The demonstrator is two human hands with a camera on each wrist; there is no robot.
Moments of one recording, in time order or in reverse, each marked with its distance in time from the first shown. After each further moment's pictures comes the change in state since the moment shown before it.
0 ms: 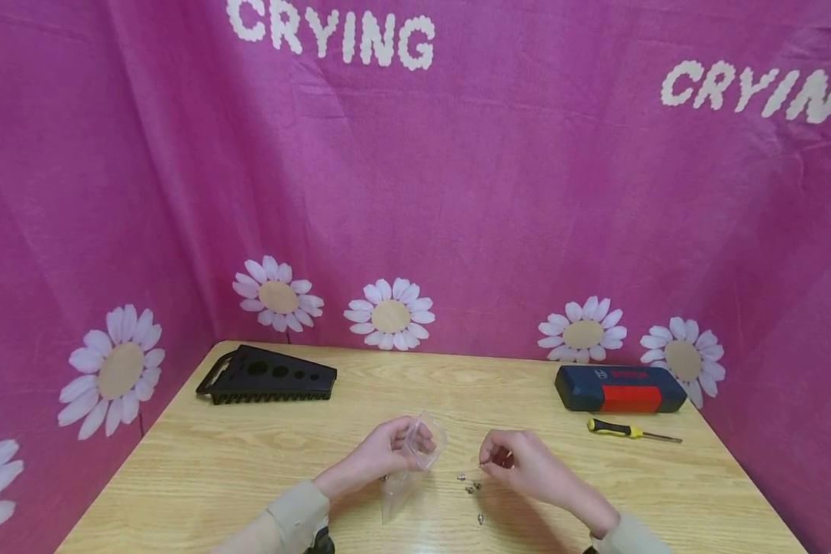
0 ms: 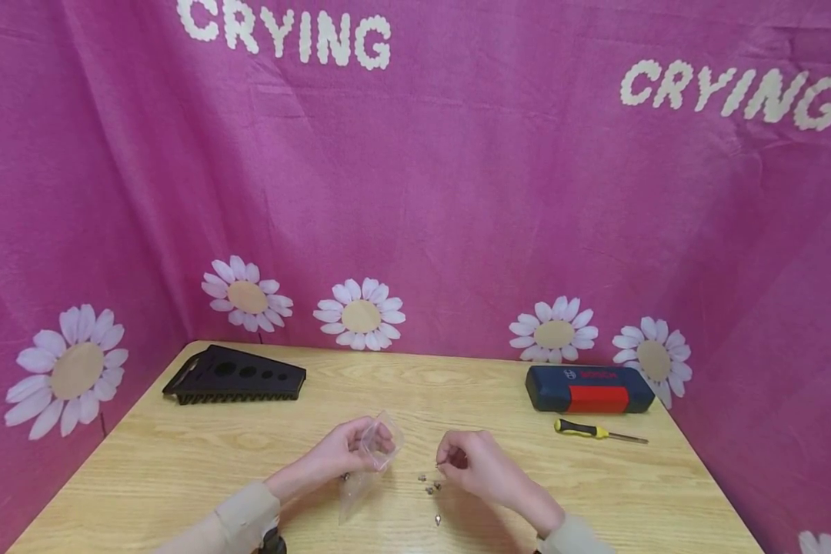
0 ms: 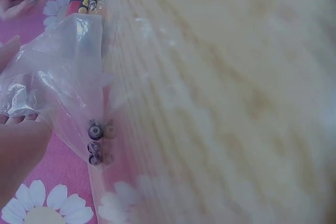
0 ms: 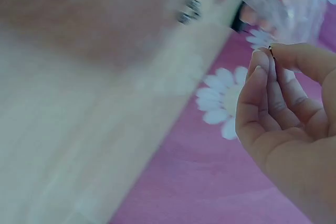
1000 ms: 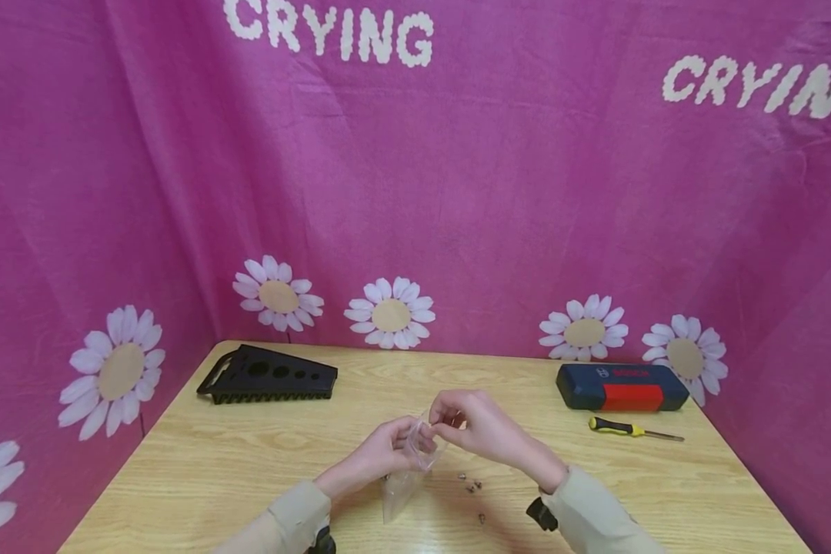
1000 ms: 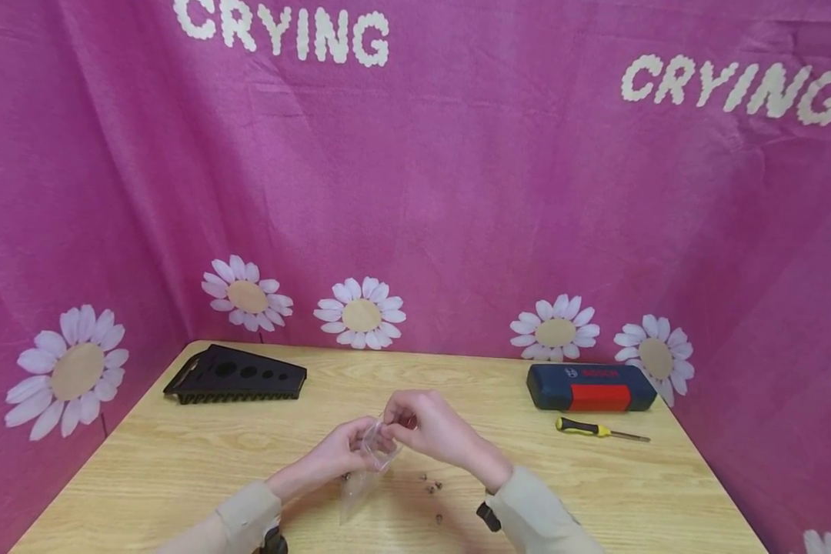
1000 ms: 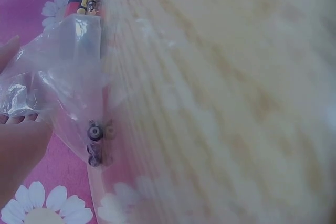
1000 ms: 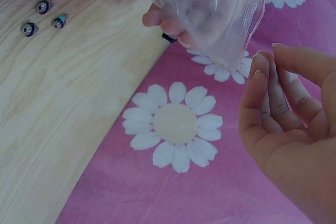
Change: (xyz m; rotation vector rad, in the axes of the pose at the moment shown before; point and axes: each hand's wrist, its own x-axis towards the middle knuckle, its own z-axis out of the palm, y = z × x) left_hand 0.001 -0.003 -0.002 0.042 -0.004 -0.024; right_hand 0.067 -0.049 -0.002 -0.041 0.014 -0.130
